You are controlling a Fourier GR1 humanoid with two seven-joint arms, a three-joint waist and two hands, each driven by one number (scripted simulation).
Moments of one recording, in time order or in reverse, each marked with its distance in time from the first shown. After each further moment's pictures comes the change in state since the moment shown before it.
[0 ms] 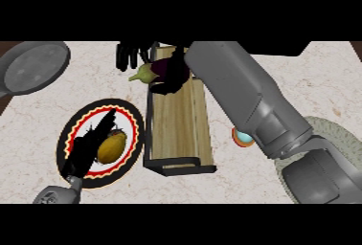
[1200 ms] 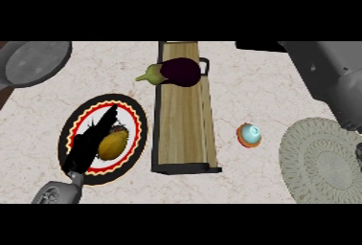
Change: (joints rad) left arm -0.029 -0.009 0.009 -0.001 -0.010 -0.018 -0.016; right arm -0.062 -0.281 -0.405 0.196 -0.465 -0.070 0.333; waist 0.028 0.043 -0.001
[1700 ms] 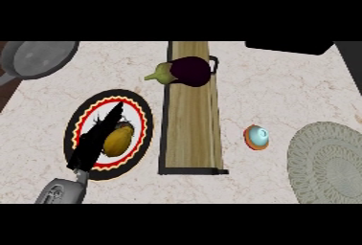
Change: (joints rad) left arm -0.020 -0.015 -0.021 -0.013 -0.017 -0.002 0.003; right arm 0.063 -0.162 0.015 -0.025 0.028 0.137 -0.079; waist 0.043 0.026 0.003
